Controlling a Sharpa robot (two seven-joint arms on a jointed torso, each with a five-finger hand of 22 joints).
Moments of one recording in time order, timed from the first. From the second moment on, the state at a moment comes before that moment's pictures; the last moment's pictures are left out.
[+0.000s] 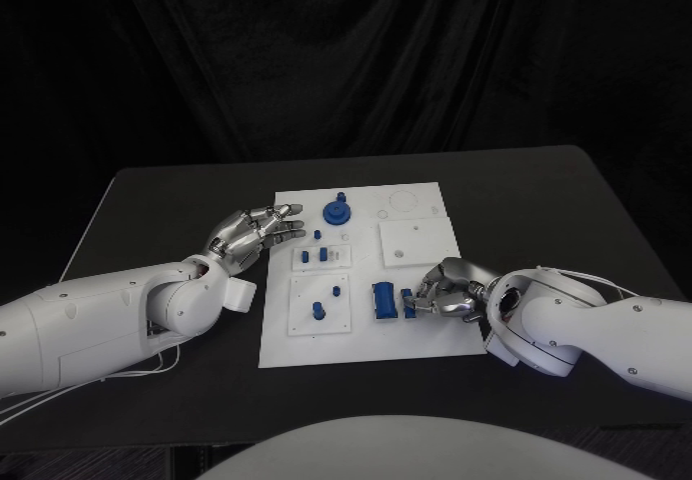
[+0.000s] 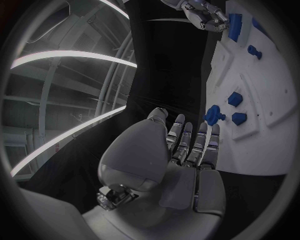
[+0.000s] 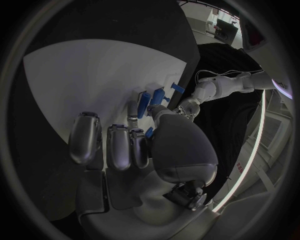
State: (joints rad) left arm 1.08 -0.93 -0.21 1.47 0.09 -0.06 0.59; left_hand 1.50 0.12 -0.10 0.29 0.67 0.72 0.19 0.11 0.07 0.20 0.18 0.71 0.06 0.19 0.27 0.67 0.06 0.08 0.26 0.29 0.15 0.56; right arm 1.16 -0.91 -0.25 1.80 -1.06 -0.33 -0.42; right_hand 1.11 -0.04 0.15 0.29 0.48 0.86 0.04 0.63 0.37 1.46 -0.03 1.57 1.31 1.46 -0.10 1.44 1.25 0.09 1.46 0.01 1.24 1.31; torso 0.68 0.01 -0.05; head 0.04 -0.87
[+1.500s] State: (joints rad) left arm 1.07 -0.99 -0.21 1.55 0.09 -0.13 0.65; left_hand 1.41 0.09 -0.09 0.29 0.70 0.76 0.20 0.15 0.07 0.27 0.18 0.72 0.06 0.24 0.26 0.69 0.06 0.08 0.30 0.29 0.19 0.60; right arm 1.16 -1.02 -0.25 1.81 -0.98 -0.56 -0.09; right_hand 1.31 -0.01 0.11 0.29 0.54 0.87 0.04 0.68 0.41 1.29 -0.03 1.38 1.15 1.36 -0.09 1.00 0.55 0.15 1.29 0.02 0.67 1.27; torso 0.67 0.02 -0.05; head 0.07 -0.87
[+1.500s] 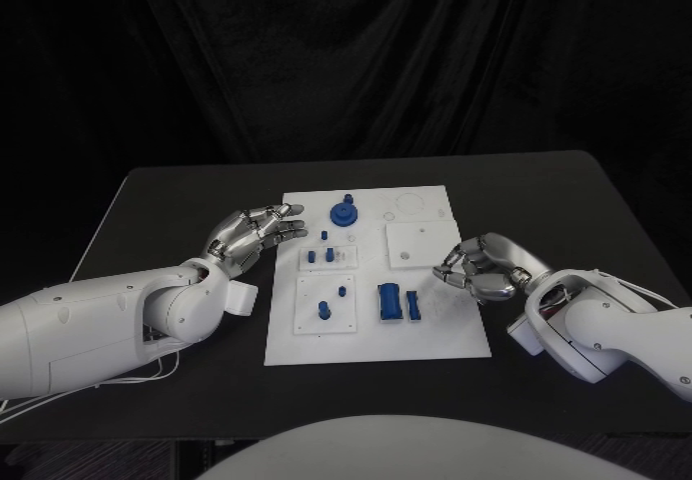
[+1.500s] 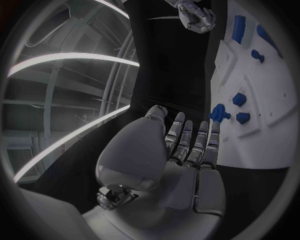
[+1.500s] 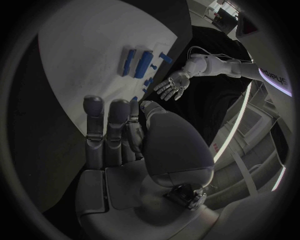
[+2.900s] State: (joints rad) left arm 1.08 -0.84 -0.17 1.51 0.09 -0.27 0.66; left_hand 0.81 0.13 -0.17 0.20 0.25 0.38 0.02 0.02 0.01 0.07 0.01 0.41 0.01 0.01 0.12 0.30 0.01 0.11 0.02 0.19 0.02 0.26; right arm 1.14 -0.89 -0.19 1.56 -0.15 -0.30 0.58; right_hand 0.12 0.00 0.00 0.00 0.00 0.00 0.00 0.00 0.00 0.00 0.00 0.00 0.00 0.00 0.01 0.00 0.00 0.01 0.00 0.00 0.00 0.03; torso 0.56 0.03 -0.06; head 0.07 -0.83
